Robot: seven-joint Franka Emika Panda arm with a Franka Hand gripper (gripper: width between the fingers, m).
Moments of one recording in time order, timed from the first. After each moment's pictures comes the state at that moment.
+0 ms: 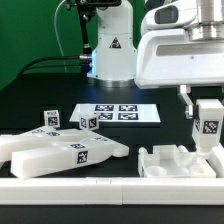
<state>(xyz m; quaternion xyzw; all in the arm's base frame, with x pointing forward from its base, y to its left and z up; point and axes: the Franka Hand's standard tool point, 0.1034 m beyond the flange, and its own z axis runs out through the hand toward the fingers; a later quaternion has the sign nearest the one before) 0.633 0.104 0.103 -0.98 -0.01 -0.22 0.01</state>
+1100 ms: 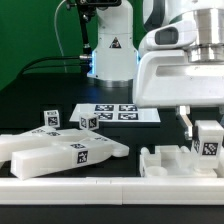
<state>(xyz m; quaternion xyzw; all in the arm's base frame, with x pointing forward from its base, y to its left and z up) 0.645 0.101 0.078 -0.97 -0.04 -0.24 0.00</state>
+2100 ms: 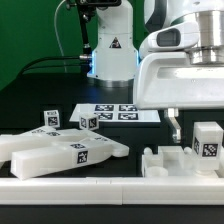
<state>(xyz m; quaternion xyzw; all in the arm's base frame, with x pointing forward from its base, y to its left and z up) 0.655 0.098 0.080 -0.98 -0.04 -0.21 0.00</state>
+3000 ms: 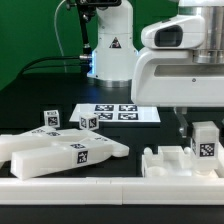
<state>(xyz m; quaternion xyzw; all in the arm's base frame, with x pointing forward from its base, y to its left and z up) 0.656 0.094 0.087 -1.00 0.08 -0.02 0.00</state>
